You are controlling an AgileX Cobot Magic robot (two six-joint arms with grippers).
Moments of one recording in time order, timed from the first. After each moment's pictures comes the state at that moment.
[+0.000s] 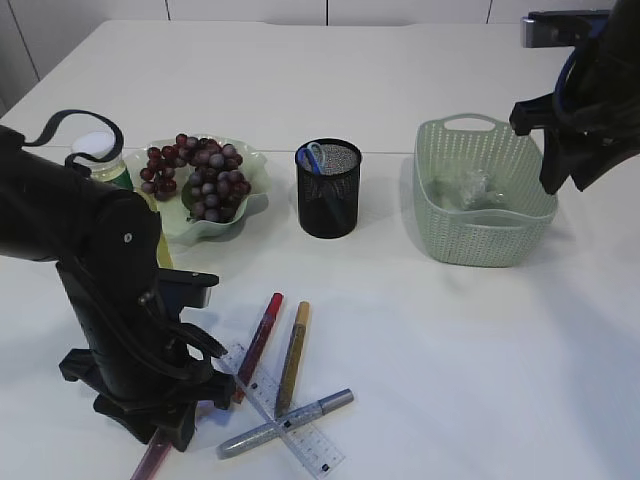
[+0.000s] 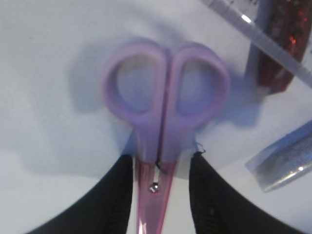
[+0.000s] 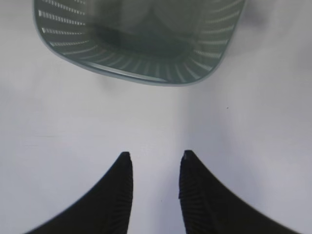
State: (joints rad) left arm -0.58 1.94 -0.99 -0.13 0.77 -0.30; right arm 0.13 1.79 -1.57 0.02 1.24 0.01
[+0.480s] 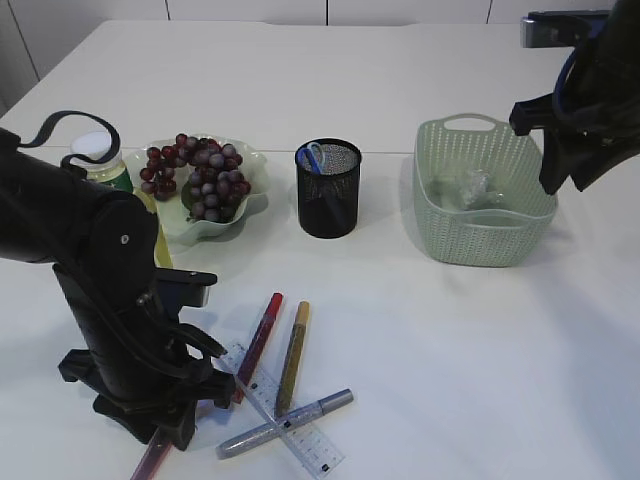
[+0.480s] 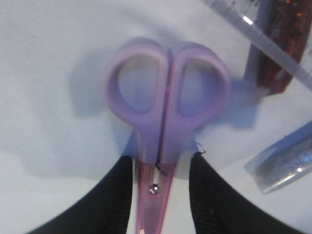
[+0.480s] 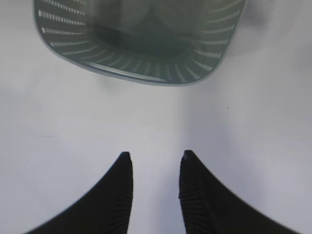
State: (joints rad) left arm -0.58 1.93 -0.98 -0.13 0.74 -0.31; right arm 0.13 1.79 -1.57 0.01 1.24 0.01
